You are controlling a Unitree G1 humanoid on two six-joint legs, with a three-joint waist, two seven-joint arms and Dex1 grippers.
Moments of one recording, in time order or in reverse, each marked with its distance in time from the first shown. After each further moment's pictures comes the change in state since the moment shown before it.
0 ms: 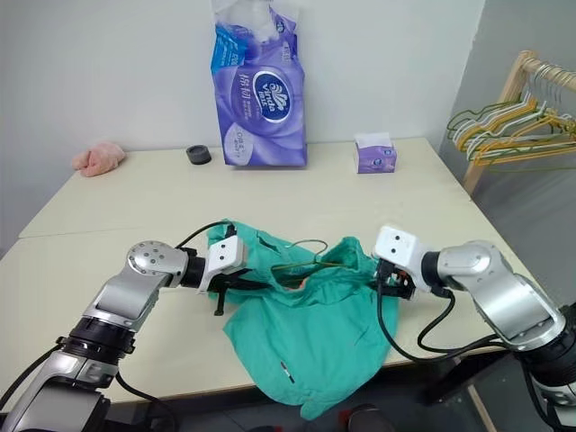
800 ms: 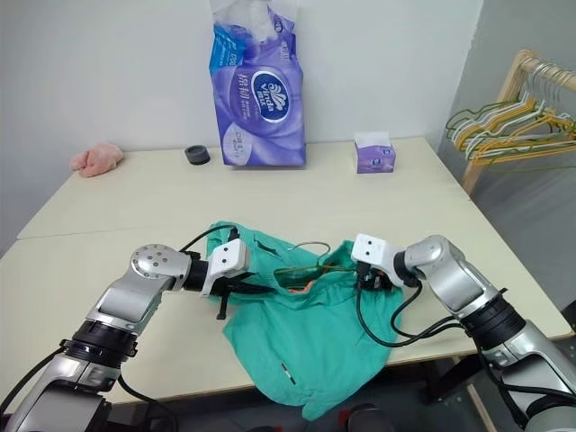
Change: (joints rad) left arm 0.017 -0.005 -0.004 -0.028 -0.015 0.023 -0.012; right arm -0.177 0.203 0.227 0.402 -0.203 -0.212 0.154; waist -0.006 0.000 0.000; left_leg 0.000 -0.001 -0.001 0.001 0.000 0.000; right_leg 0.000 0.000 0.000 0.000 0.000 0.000
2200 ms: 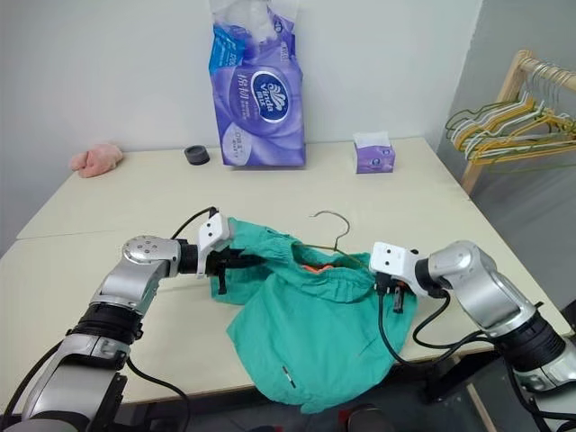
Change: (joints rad) left arm -0.132 -0.063 0.105 0.351 -0.046 -0.114 0.093; right arm 0.149 -0.141 -0.115 -0.220 0.016 0.062 0.093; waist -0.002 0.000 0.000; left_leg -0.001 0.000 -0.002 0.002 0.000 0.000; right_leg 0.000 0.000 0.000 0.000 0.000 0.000
